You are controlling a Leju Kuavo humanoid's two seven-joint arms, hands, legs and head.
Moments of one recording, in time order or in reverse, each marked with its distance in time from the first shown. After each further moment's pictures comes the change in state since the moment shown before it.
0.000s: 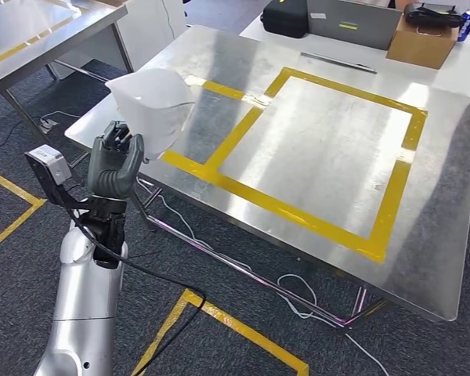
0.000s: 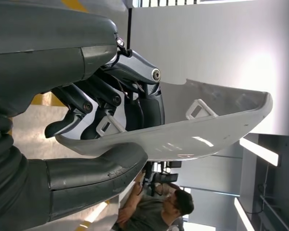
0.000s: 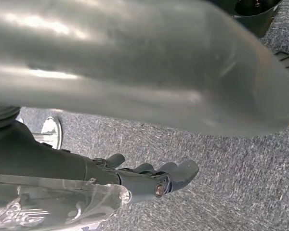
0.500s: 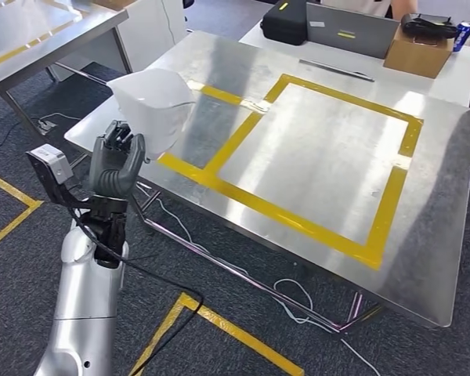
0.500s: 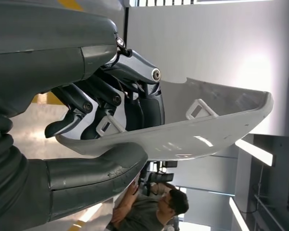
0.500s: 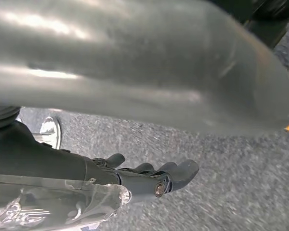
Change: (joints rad) left arm -0.002 -0.002 -0.001 0.004 0.000 0.000 0.001; right arm 0.002 0.001 0.000 0.000 0.000 0.000 -0.002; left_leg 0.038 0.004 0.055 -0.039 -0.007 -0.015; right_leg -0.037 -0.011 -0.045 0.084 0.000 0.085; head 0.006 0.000
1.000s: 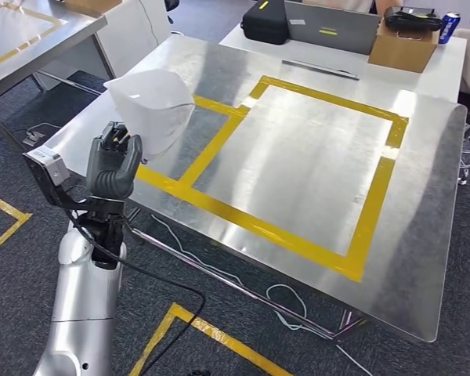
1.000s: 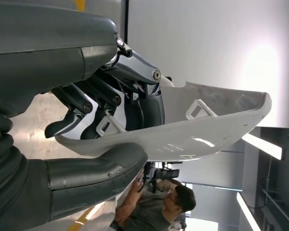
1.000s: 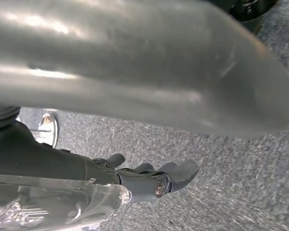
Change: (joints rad) left arm 0.000 0.004 0.000 0.000 0.000 0.000 0.000; right arm 0.004 0.002 0.000 -0.001 0.000 0.002 -0.003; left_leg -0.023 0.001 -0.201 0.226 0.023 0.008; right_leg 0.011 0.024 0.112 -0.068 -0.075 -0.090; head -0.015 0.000
